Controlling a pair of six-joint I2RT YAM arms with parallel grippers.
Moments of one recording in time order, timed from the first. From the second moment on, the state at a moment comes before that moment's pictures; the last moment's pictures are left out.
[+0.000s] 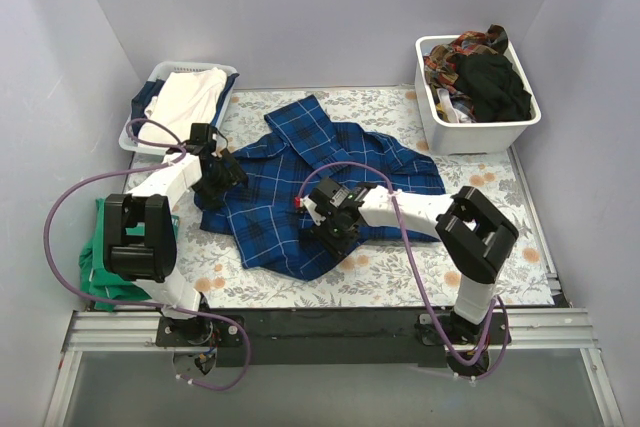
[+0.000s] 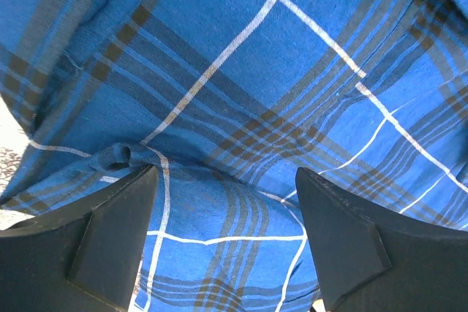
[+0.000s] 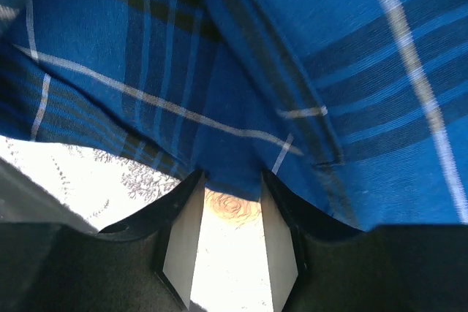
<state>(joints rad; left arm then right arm) -0.07 1.65 1.10 -0.64 0.03 -0.71 0.97 1.79 1.15 -0.64 -0.17 0.04</state>
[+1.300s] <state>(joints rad) -0.07 1.68 1.14 -0.64 -0.05 -0.70 1.02 1.53 1.57 -0.87 -0.12 -0.02</state>
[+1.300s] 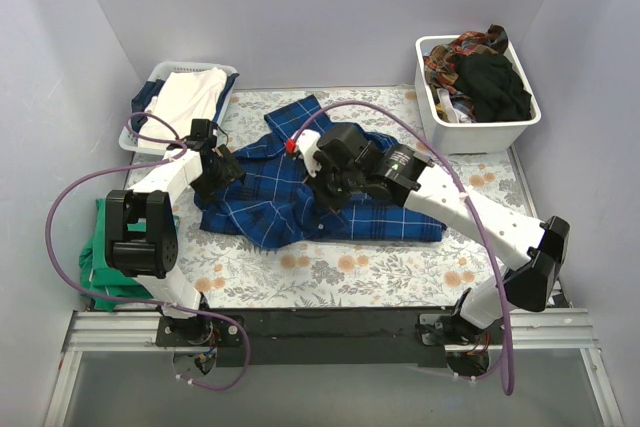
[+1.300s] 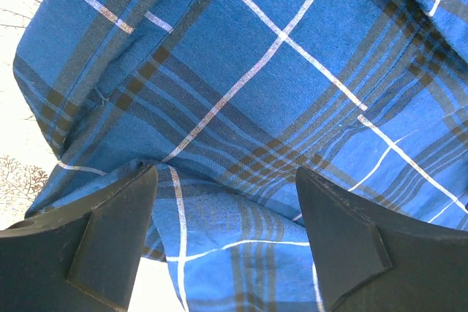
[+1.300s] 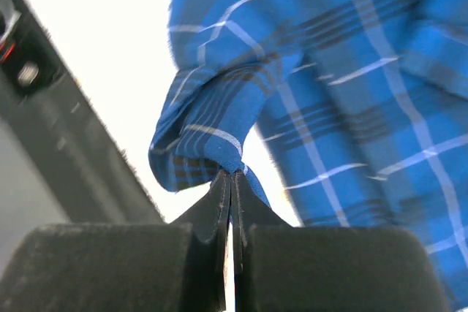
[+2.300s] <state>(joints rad) -0.07 1.68 1.15 -0.65 -0.12 -0.71 0.72 1.65 1.56 -0.79 0.02 0.21</state>
